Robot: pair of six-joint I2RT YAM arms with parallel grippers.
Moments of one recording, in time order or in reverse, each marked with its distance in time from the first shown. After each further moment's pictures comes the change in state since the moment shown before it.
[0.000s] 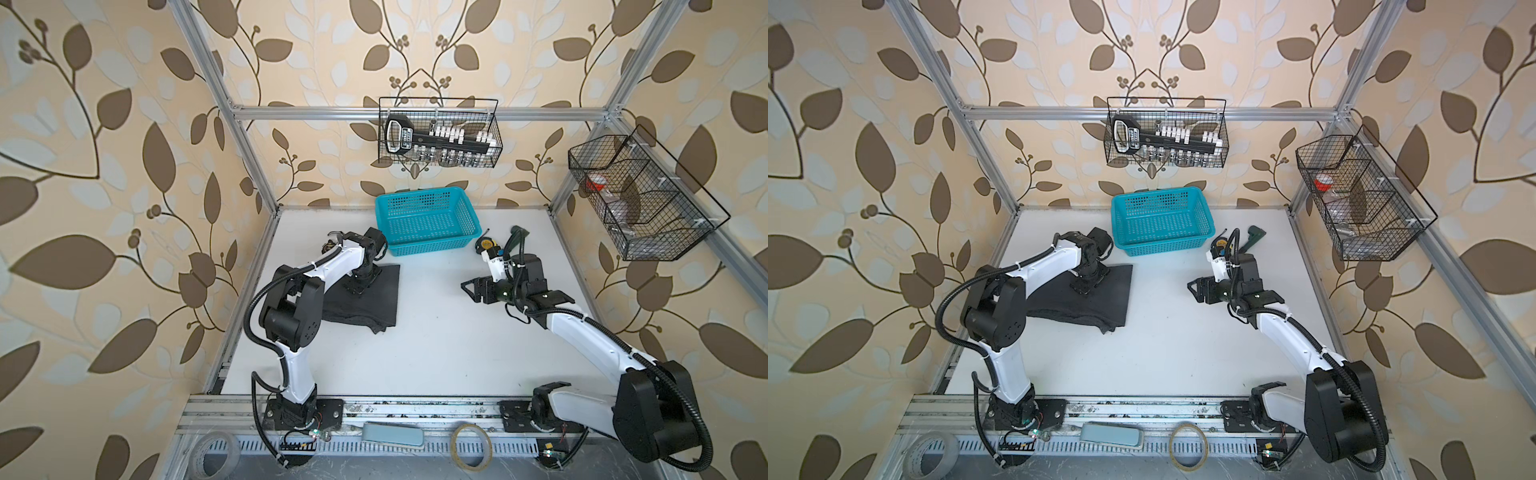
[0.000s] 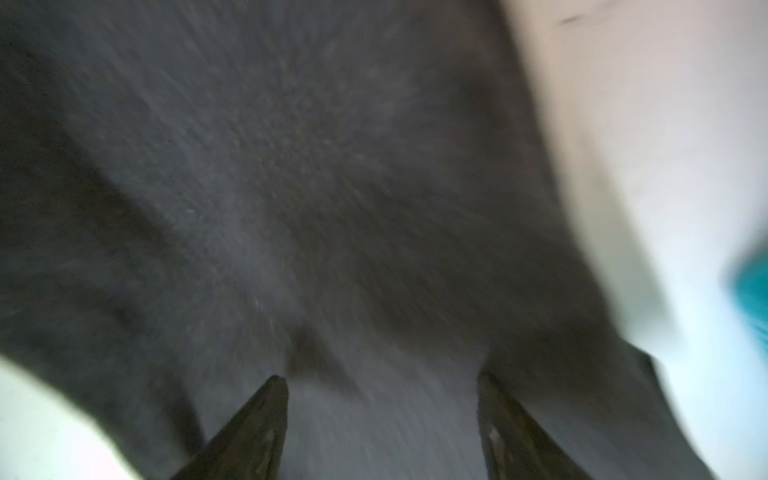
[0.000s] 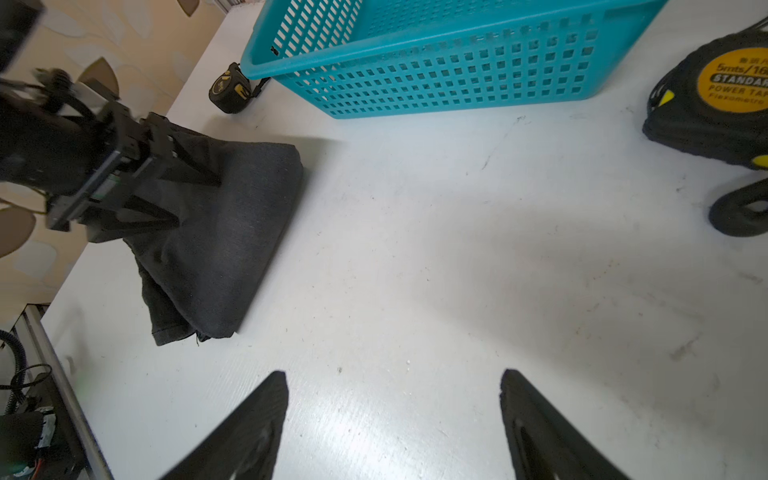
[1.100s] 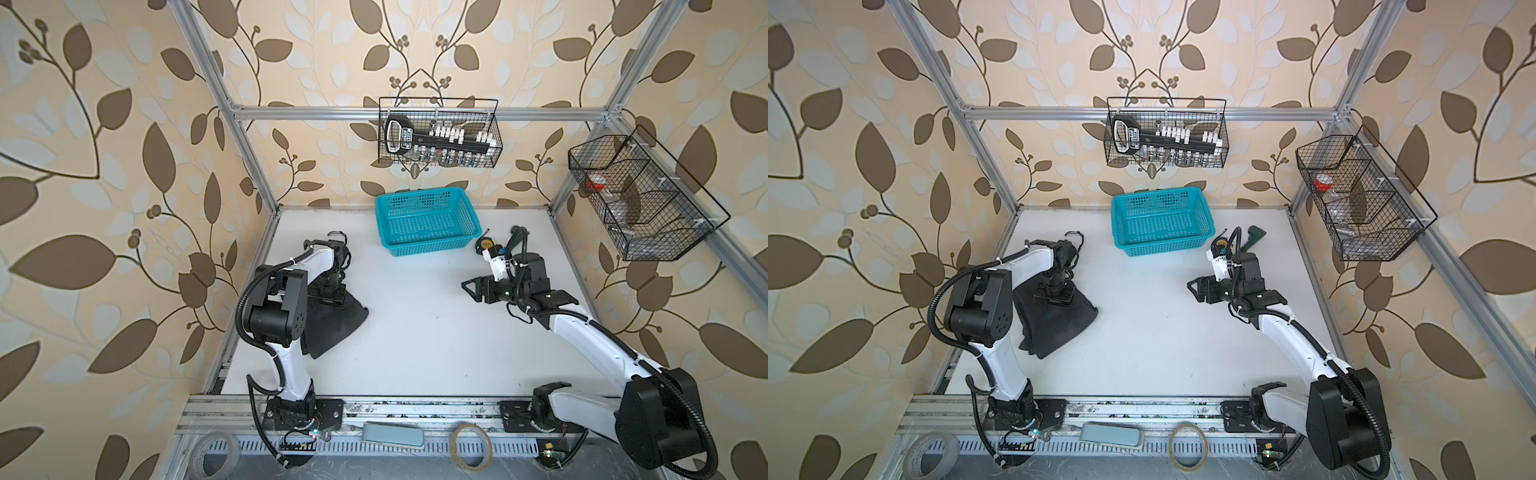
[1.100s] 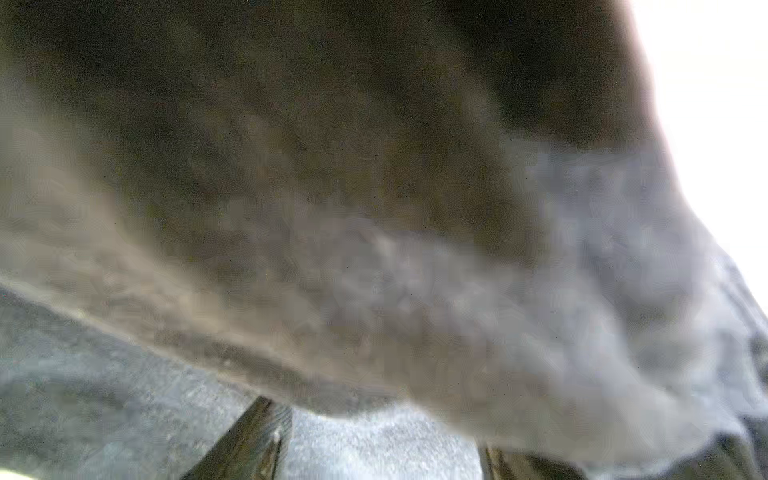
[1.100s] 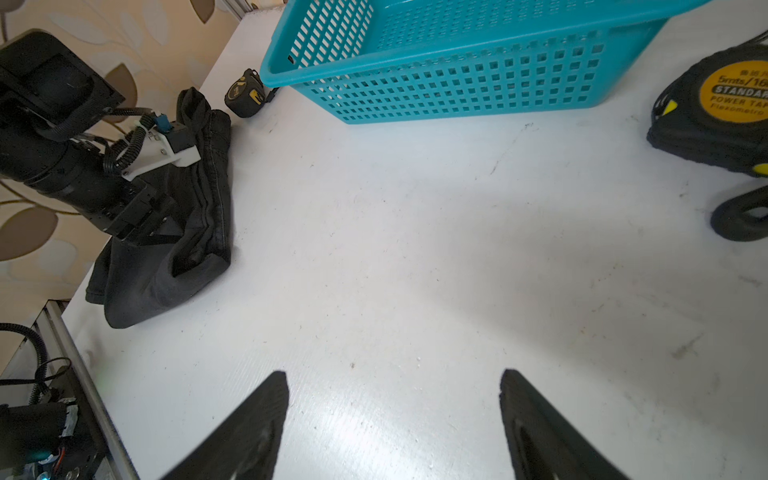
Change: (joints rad) left arm 0.272 -0.061 -0.175 -0.121 -0.090 1.319; right arm 0.000 -0.037 0.018 -0.046 -0.012 0.000
